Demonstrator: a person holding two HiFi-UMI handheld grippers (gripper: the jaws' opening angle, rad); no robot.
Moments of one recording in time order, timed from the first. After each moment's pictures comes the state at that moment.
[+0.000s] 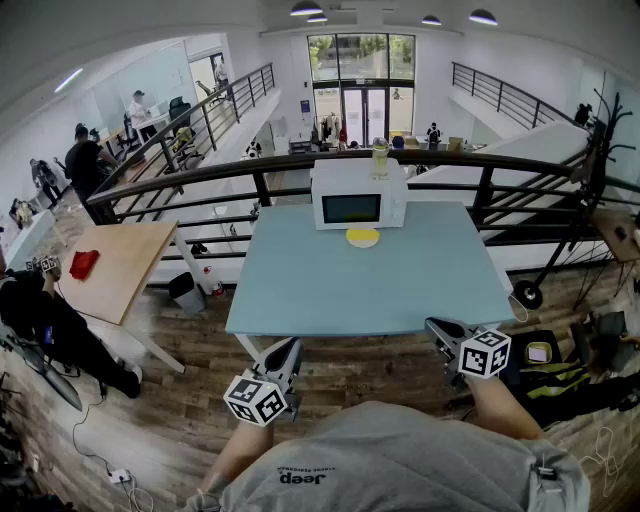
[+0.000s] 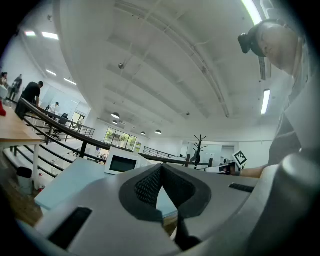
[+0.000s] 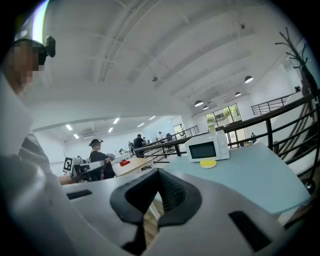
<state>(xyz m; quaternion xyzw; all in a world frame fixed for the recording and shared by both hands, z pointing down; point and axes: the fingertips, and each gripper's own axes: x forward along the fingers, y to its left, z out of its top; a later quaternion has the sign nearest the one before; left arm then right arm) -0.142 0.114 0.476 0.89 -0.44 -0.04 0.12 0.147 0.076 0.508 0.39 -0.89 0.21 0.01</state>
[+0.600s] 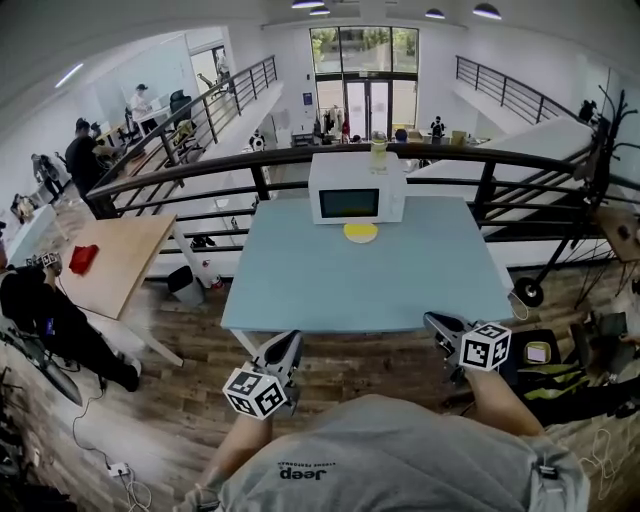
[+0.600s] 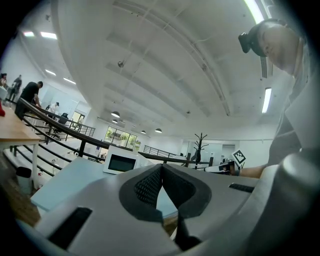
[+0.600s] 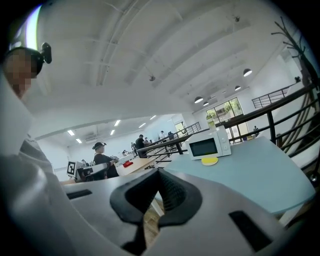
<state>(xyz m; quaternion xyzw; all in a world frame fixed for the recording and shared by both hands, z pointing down) -0.119 0.098 0.478 0.89 -0.44 -0.04 0.12 0.164 0.060 0.512 0.38 -0.90 0.23 0.00</state>
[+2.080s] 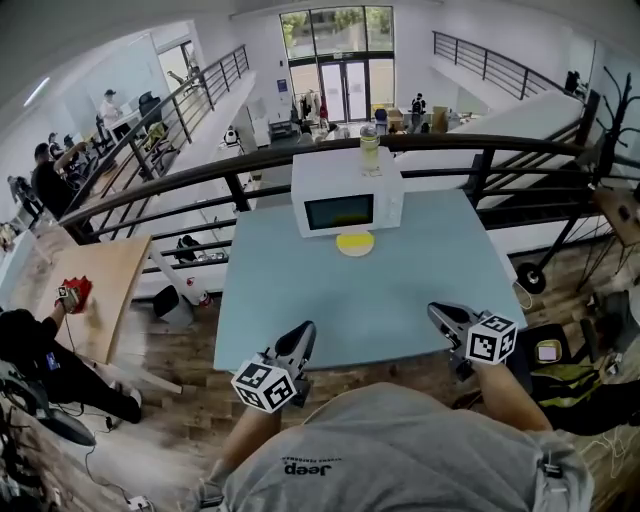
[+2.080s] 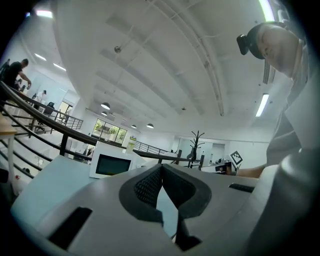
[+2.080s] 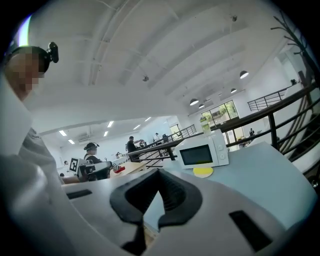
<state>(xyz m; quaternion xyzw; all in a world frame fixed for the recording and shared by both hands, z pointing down) -0.096 -0.080 0.492 0.91 -0.38 -0.02 0.14 0.166 -0.089 0.526 0.40 -0.88 0.23 0.00</state>
